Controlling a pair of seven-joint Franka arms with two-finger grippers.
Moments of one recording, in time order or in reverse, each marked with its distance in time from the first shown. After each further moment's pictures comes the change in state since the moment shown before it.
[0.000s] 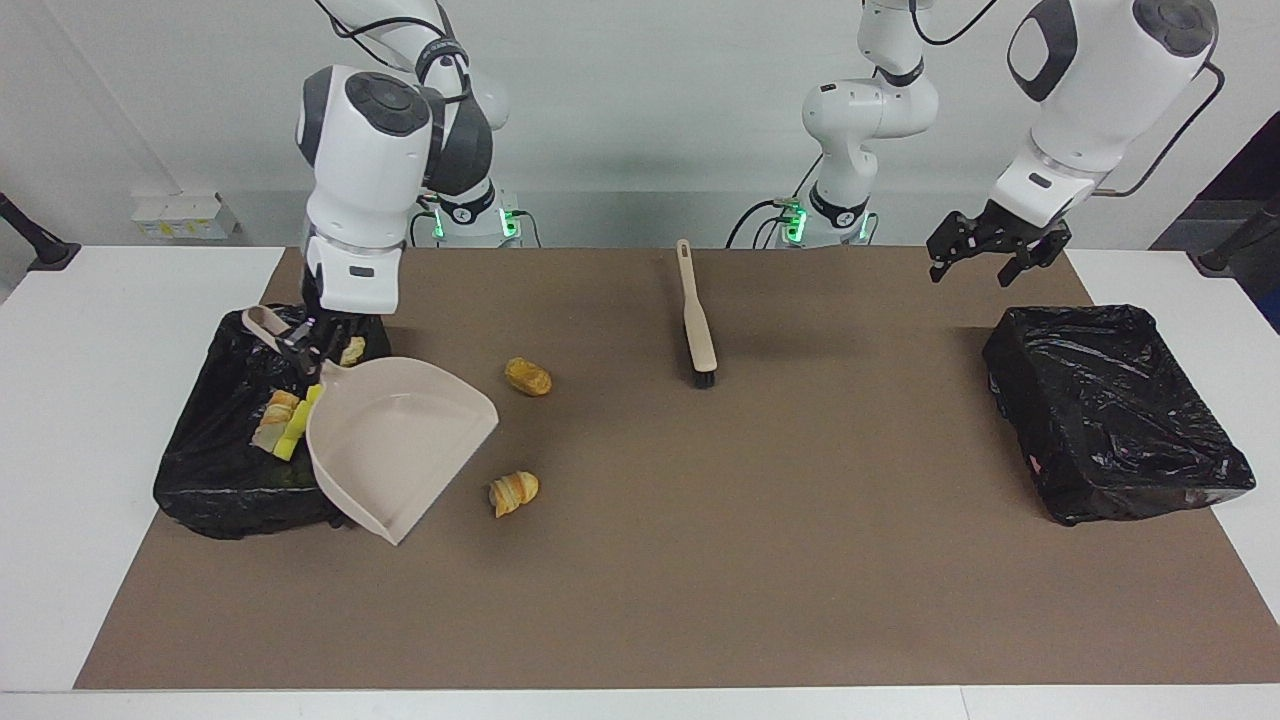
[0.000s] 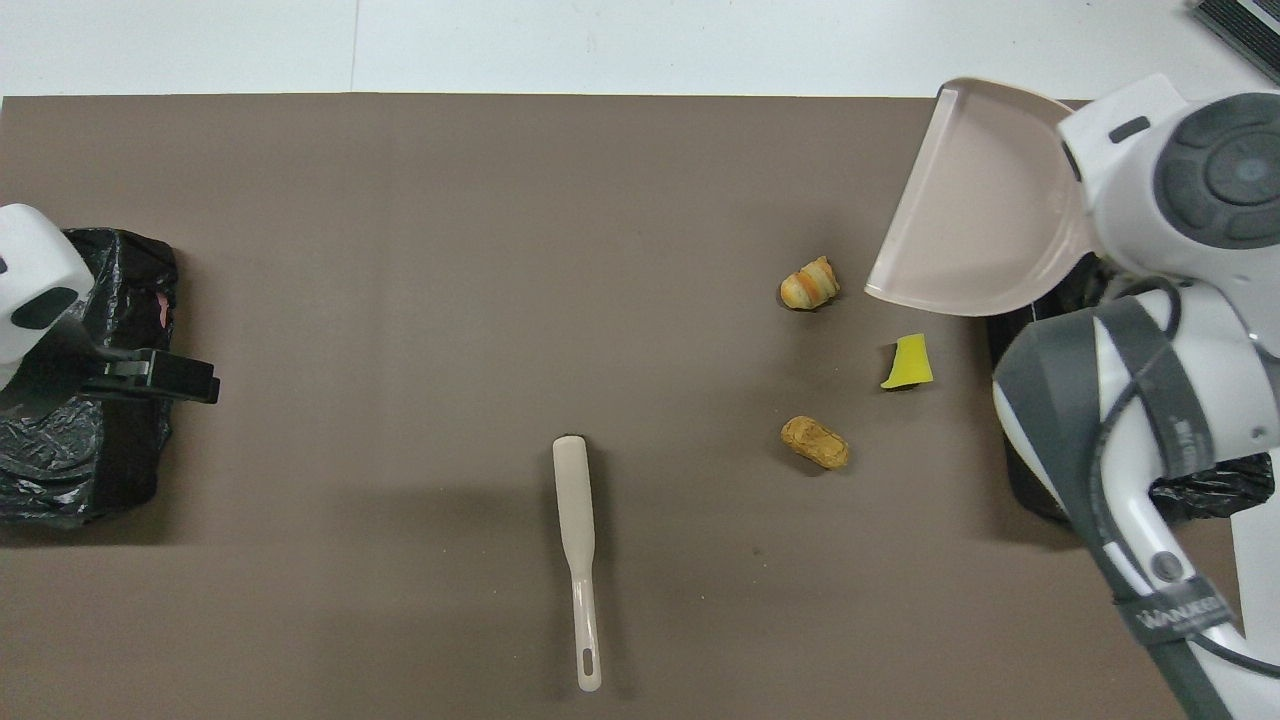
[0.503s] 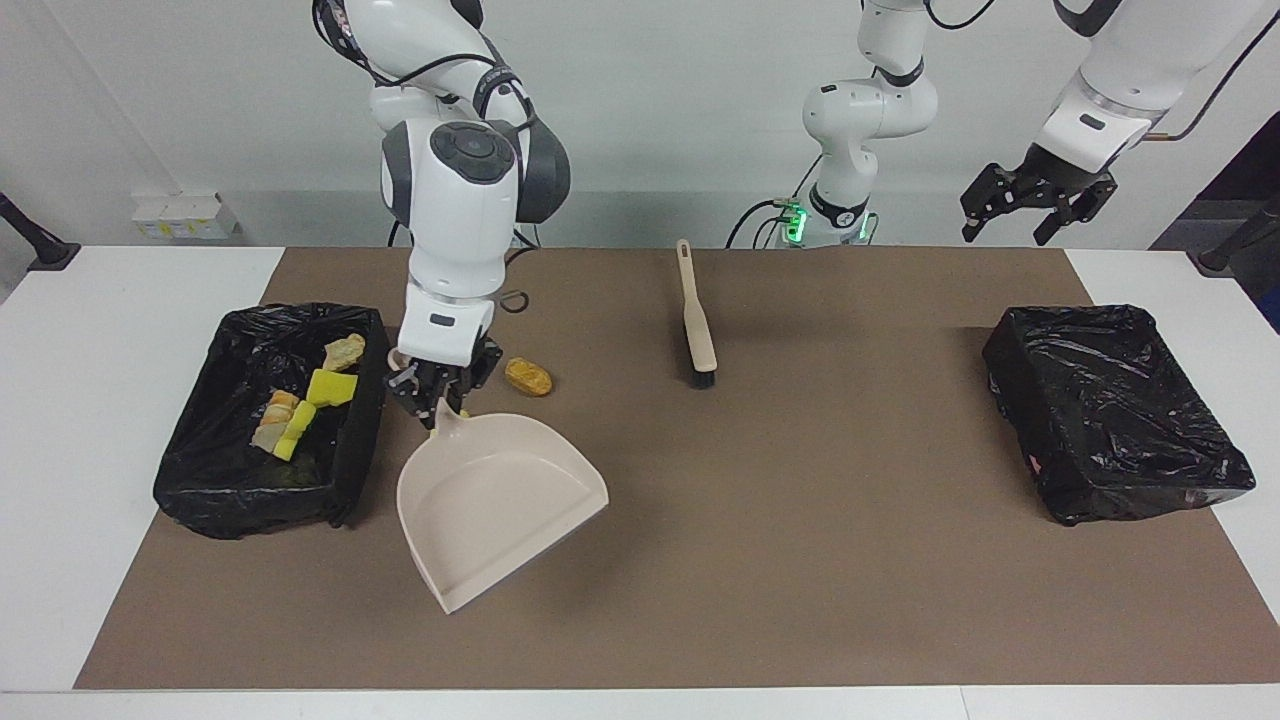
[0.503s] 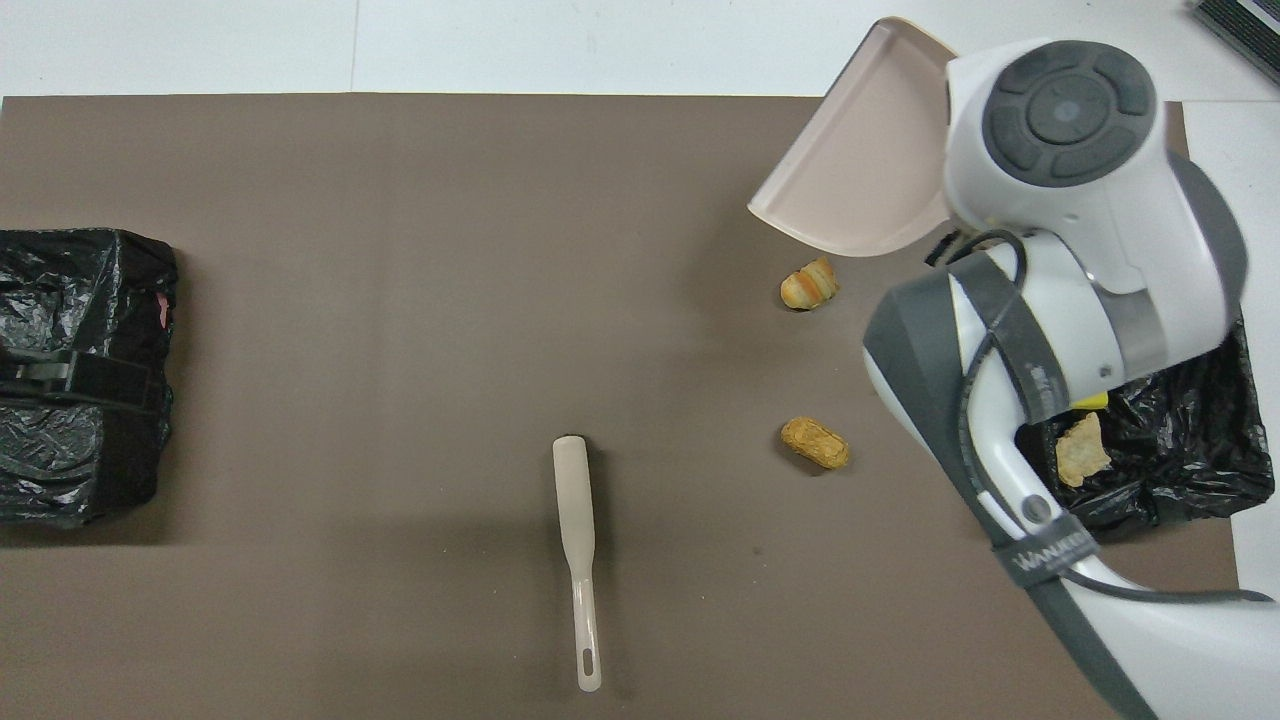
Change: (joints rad) left arm 0.041 0.051 -0.002 0.145 0.042 -0.130 0.000; right arm 0.135 0.224 0.000 0.260 0.236 -0.019 0.664
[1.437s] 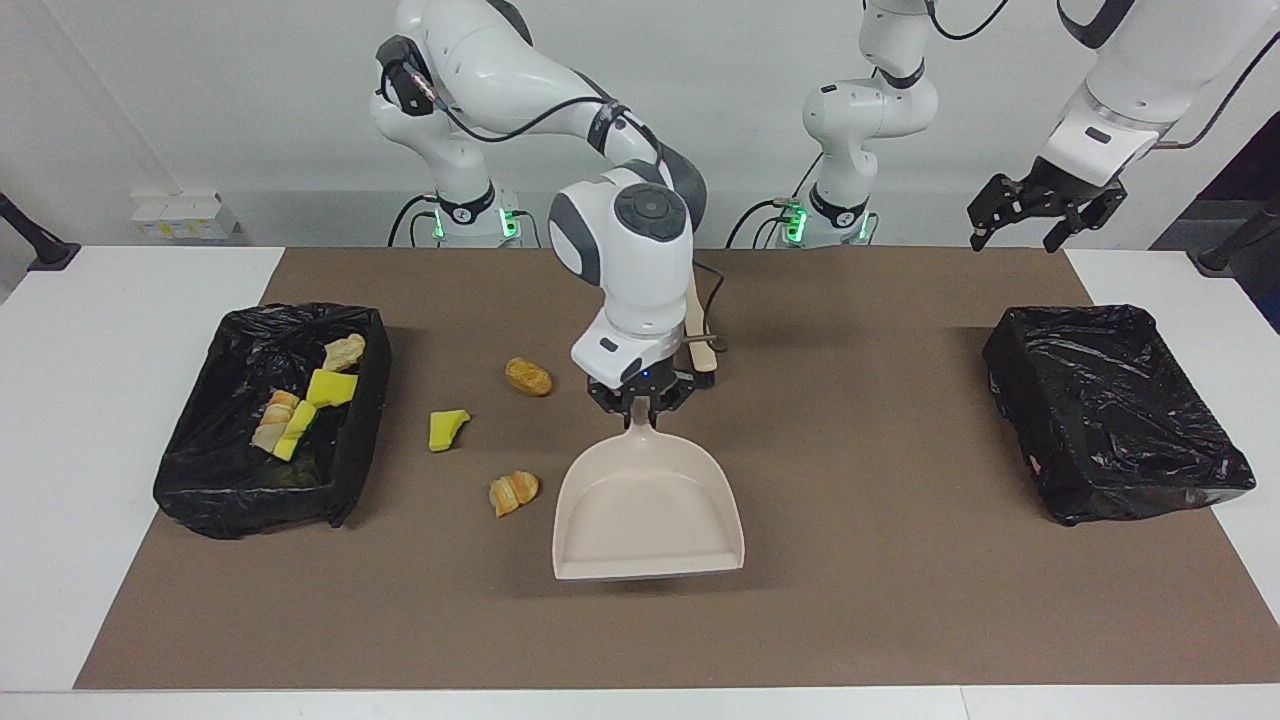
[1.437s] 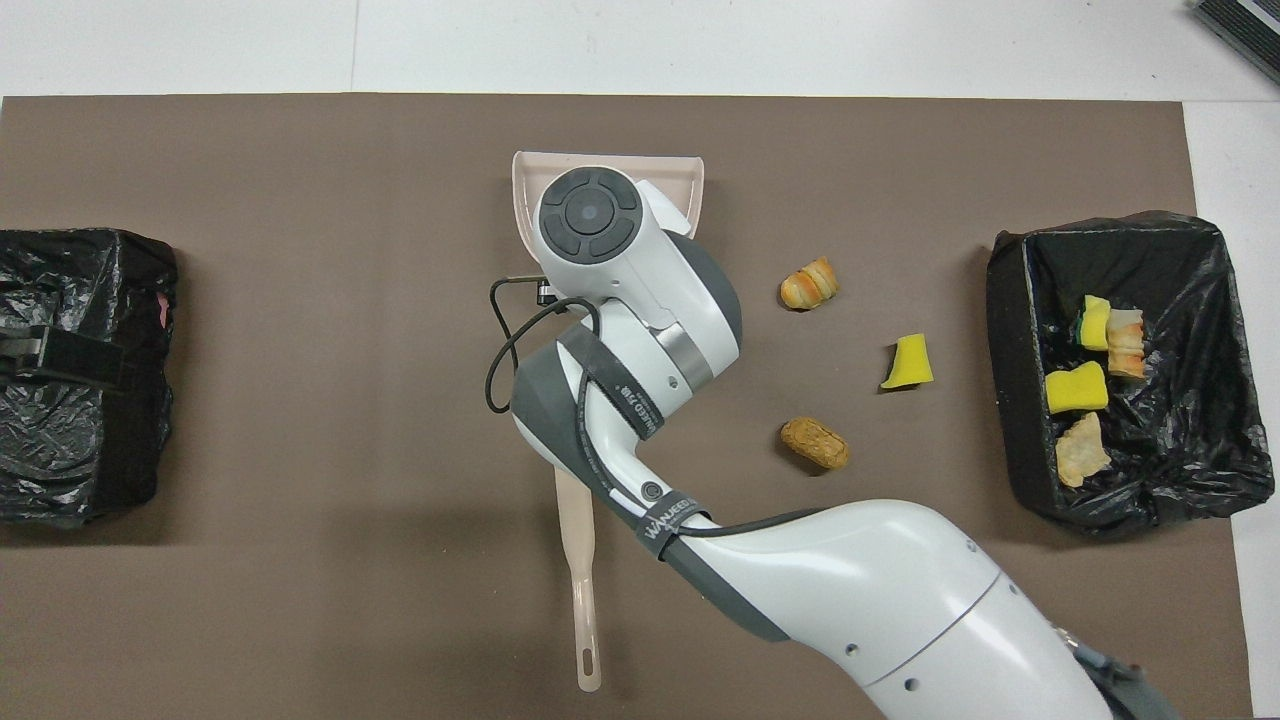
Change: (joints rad) left arm -0.003 0.005 -0.012 0.013 0.000 0.030 -0.002; right arm 0.305 0.359 0.014 0.213 0.130 0.106 0.694
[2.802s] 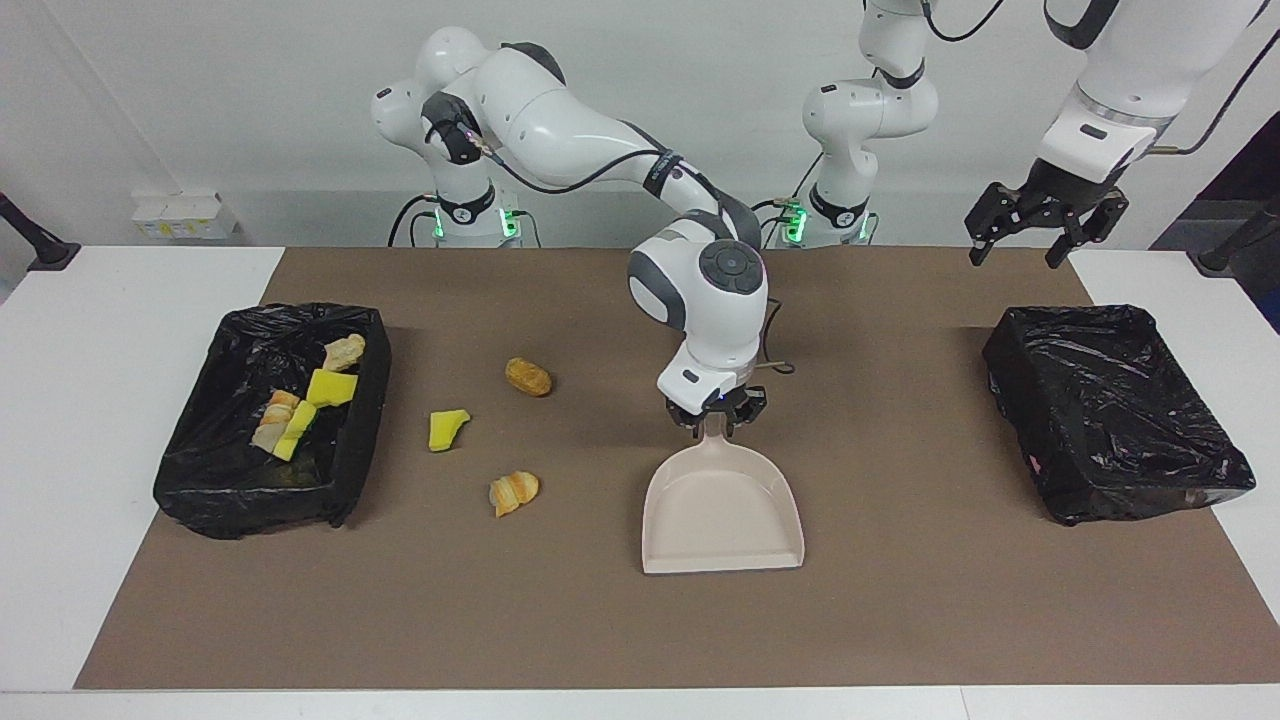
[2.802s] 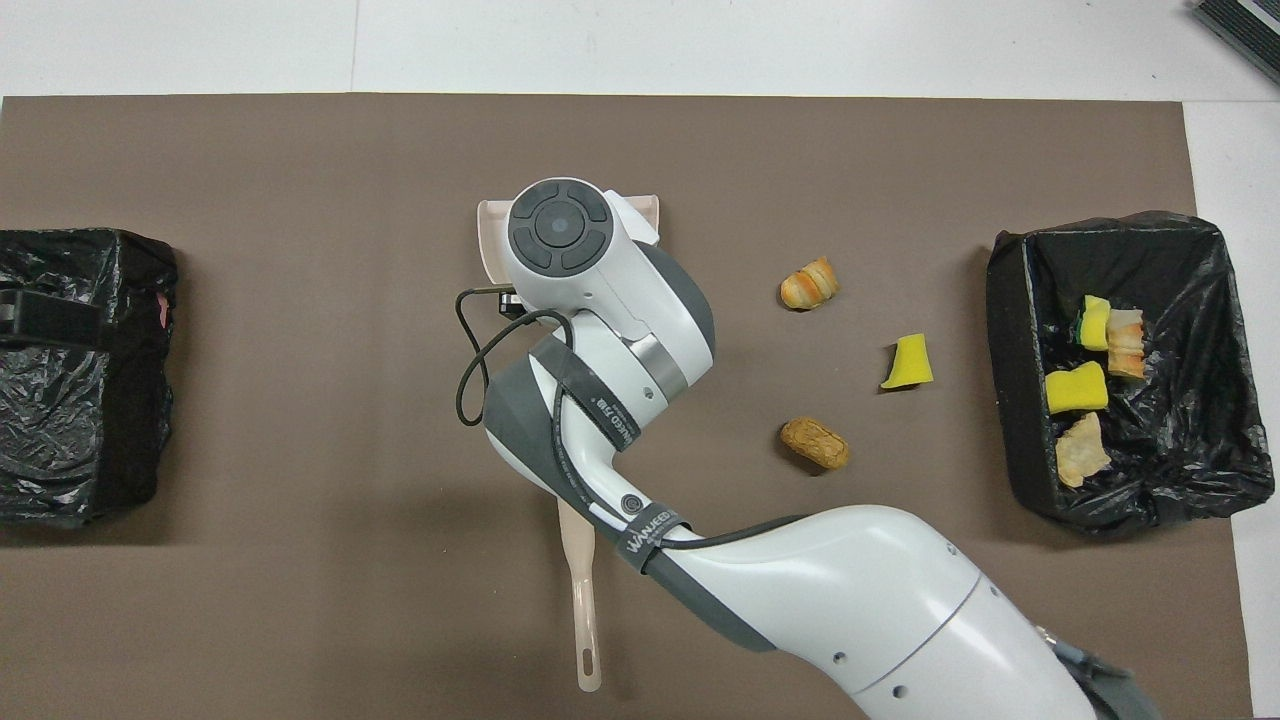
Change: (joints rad) left arm 0.026 -0.036 0.054 0.000 0.002 0.066 -0.008; right arm -0.015 -0.048 0.028 0.036 0.027 -0.031 0.015
